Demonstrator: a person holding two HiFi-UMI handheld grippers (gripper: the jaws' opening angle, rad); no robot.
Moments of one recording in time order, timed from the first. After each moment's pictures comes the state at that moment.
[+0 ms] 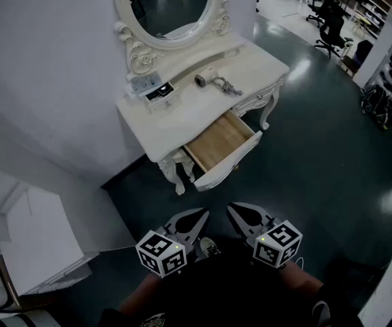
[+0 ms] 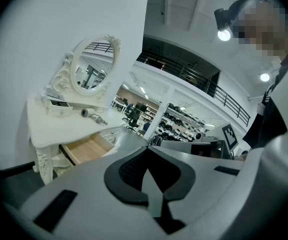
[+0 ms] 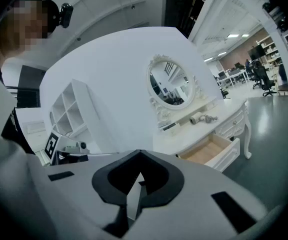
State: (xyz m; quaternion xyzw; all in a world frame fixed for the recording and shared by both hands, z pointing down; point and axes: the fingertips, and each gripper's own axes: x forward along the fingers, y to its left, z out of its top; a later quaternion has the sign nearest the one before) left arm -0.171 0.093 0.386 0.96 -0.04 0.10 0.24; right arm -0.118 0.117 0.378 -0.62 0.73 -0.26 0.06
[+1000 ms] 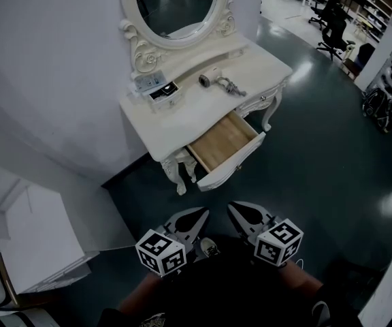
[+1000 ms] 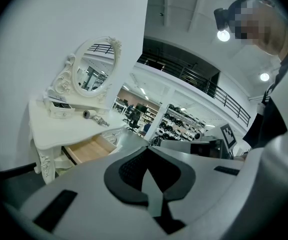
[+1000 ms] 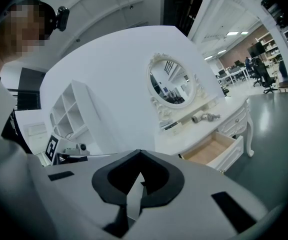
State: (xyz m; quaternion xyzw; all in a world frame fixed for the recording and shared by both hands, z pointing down) left arm -0.181 0.085 0.385 0.96 -0.04 0.10 0.24; right arm -0.125 0.109 0.378 -0.62 0.74 -0.27 0.06
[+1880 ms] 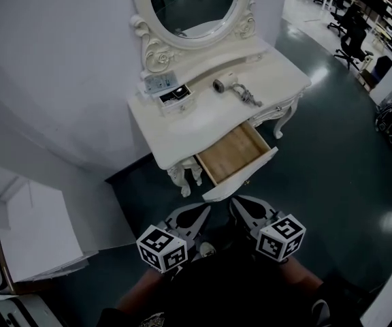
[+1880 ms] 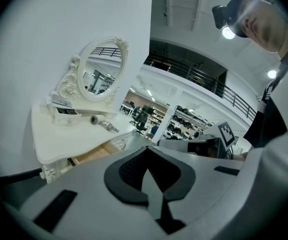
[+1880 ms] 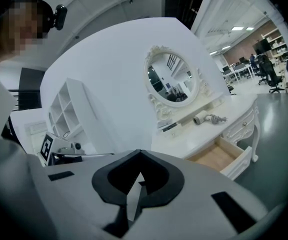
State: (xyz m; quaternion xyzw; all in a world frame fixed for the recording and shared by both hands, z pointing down) left arm -0.140 0.015 0.389 0.96 -0.08 0.10 0.24; right arm -0.073 0.033 0.387 -0.60 0.75 -0.28 0.05
